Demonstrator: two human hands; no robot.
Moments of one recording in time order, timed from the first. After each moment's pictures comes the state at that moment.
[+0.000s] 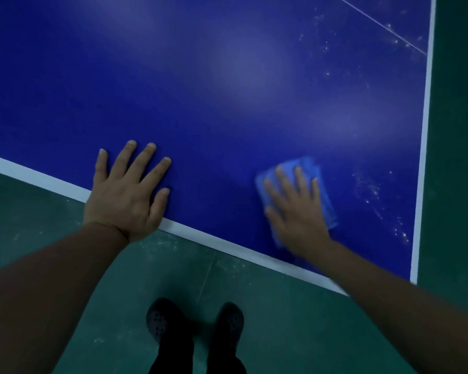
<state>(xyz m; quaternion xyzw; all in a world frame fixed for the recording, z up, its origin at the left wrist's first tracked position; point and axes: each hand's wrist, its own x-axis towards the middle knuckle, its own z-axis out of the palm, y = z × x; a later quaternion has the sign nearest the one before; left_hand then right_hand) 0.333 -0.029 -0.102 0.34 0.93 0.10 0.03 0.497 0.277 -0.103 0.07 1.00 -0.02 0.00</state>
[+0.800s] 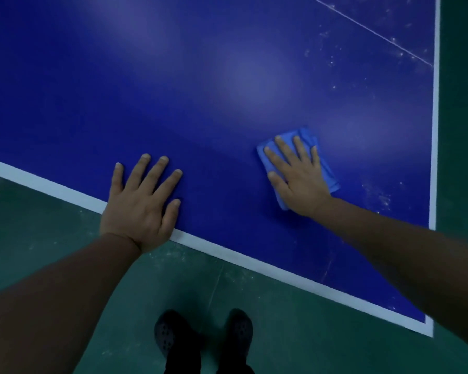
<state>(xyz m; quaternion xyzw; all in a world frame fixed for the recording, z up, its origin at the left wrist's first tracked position) 0.332 -0.031 -0.103 0.33 0.94 0.10 0.05 0.409 0.313 -0.101 0.04 1.00 -0.04 0.04</state>
